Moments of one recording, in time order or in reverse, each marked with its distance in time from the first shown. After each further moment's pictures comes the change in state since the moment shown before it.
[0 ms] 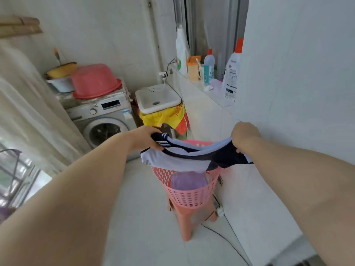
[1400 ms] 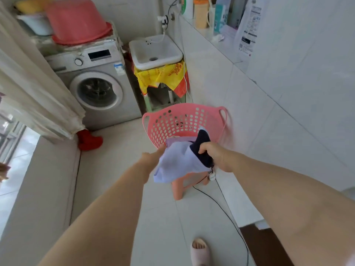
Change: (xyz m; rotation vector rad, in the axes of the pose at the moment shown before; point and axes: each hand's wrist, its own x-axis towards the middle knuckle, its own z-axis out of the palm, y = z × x) left_hand 0.009 -0.073 0.199 -0.833 0.021 -0.757; right_hand -0.042 0.019 0.164 0.756 -0.776 0.193
